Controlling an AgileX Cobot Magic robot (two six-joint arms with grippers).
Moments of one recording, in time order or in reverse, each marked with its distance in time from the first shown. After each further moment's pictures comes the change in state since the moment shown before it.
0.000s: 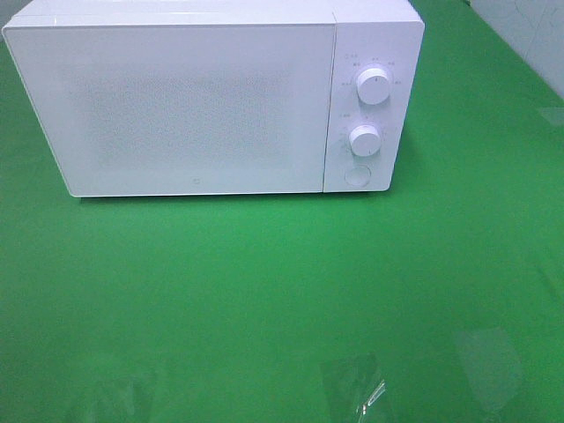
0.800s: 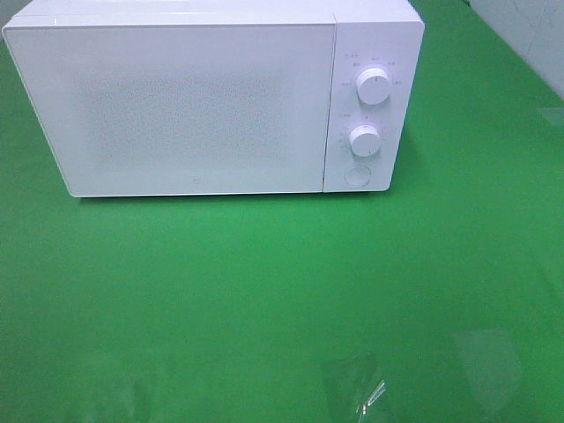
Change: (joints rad) left arm 0.000 0.000 0.000 0.000 0.000 0.000; right arm -0.059 -0.153 0.026 0.062 0.125 0.013
